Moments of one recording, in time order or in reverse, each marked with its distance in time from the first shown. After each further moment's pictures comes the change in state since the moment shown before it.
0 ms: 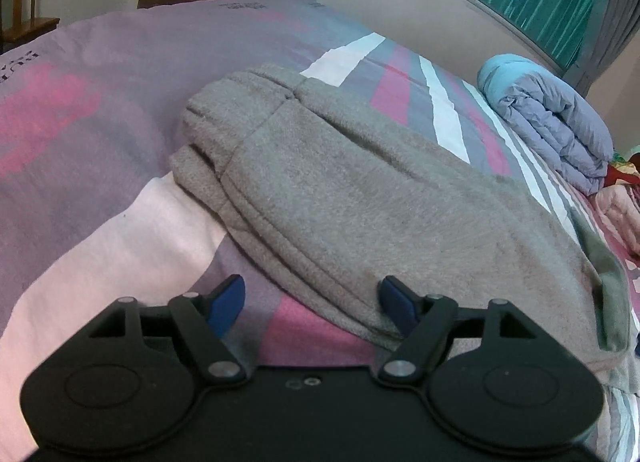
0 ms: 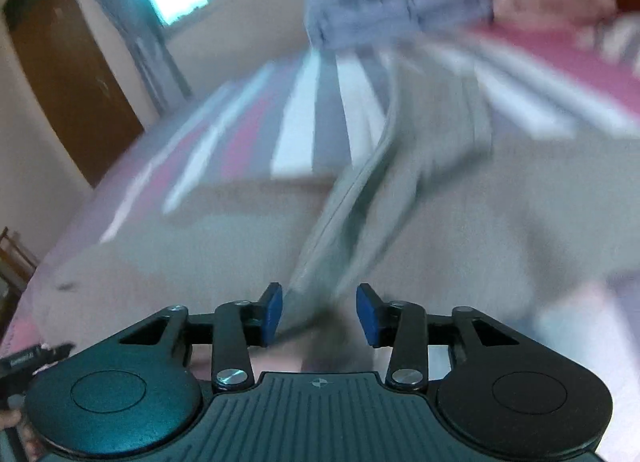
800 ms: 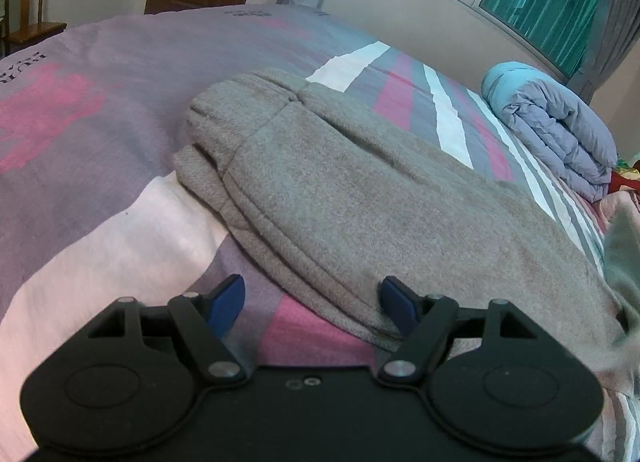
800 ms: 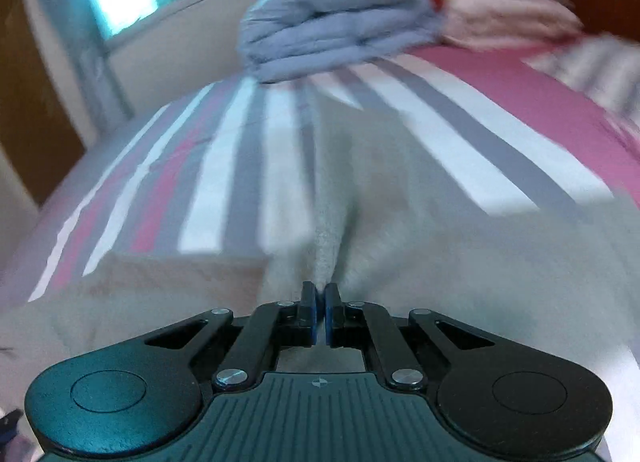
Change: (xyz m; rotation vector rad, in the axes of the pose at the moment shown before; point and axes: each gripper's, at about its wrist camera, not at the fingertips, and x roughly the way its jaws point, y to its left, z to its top) left arm -0.006 -0.004 -0.007 -0.009 -0.026 0.019; right arm 0.023 -0.080 0.044 0.082 0.007 -0.166
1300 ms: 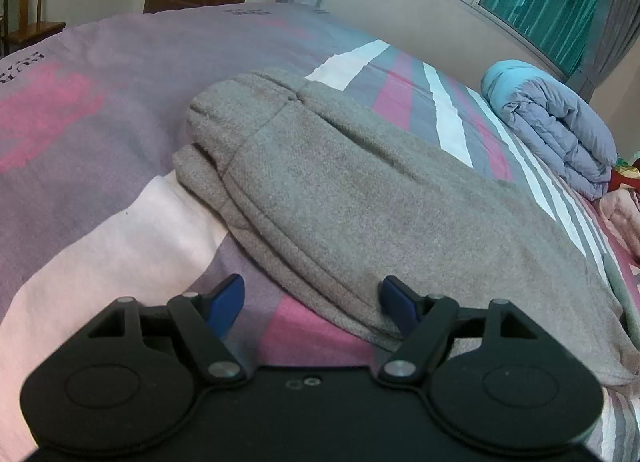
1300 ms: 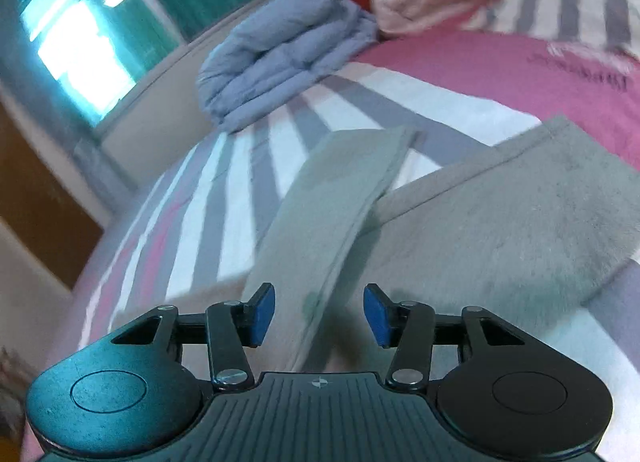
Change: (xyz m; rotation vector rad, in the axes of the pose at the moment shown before) left arm -0.001 0.000 0.002 0.001 0.007 0.001; right arm 0.000 -0.098 0.003 0.271 -0.085 0.135
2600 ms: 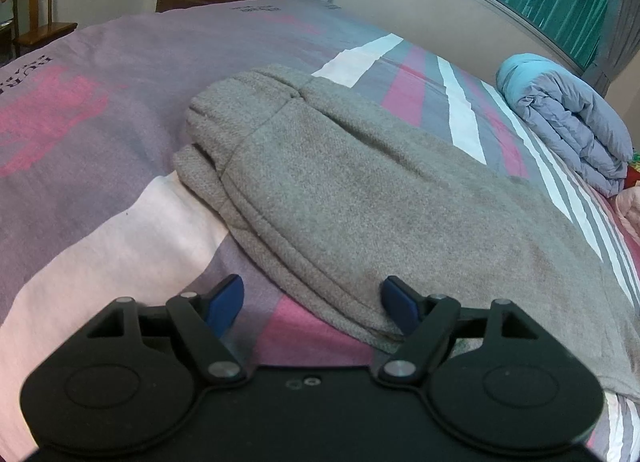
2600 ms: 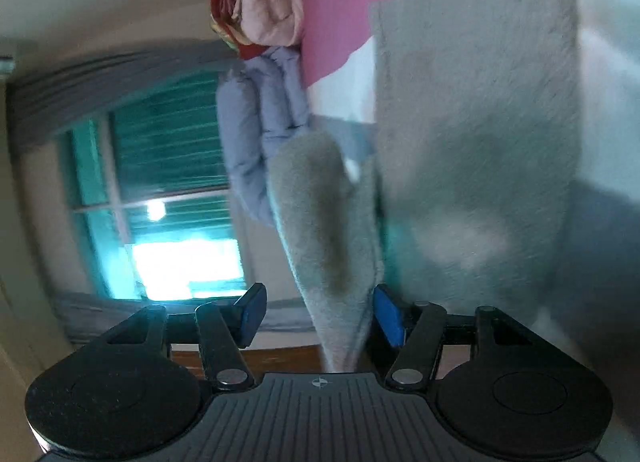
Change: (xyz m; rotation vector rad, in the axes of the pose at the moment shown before) left arm 0.006 -0.012 0.005 0.001 0.020 0.063; right arm -0.022 -0.191 0.013 0.888 -0.013 0.576
